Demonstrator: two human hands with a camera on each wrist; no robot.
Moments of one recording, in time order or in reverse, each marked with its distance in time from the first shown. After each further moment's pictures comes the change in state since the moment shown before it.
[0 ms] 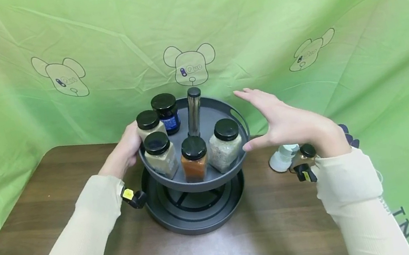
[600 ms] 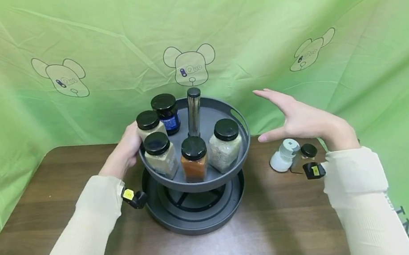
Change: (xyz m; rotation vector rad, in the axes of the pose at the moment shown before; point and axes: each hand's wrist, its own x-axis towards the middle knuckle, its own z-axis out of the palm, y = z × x) left_hand 0.000 0.000 0.001 0.004 0.002 0.000; right_hand -0.004 0.043 -0.001 0.112 -0.005 0.101
